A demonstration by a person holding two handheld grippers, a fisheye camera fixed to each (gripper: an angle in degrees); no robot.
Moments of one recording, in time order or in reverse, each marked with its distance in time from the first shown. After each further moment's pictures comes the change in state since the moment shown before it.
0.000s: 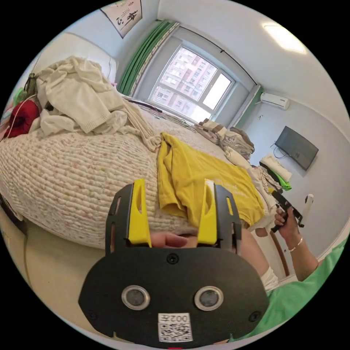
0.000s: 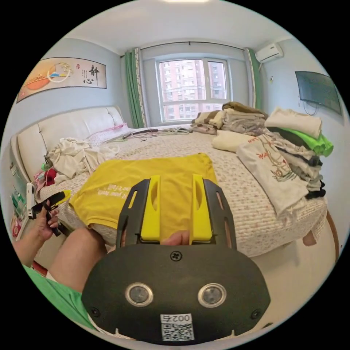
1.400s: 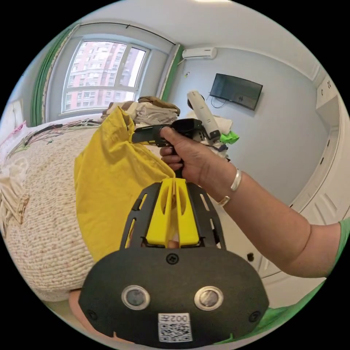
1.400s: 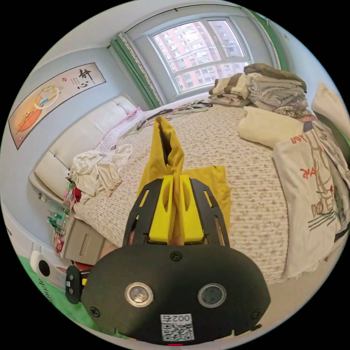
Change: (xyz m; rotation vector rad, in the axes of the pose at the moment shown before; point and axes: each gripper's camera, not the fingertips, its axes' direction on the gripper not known) left arm 0.359 0.050 0.157 -0.186 0.287 0.519; right arm 0.146 -0.155 0.106 -0.335 -0.179 0.186
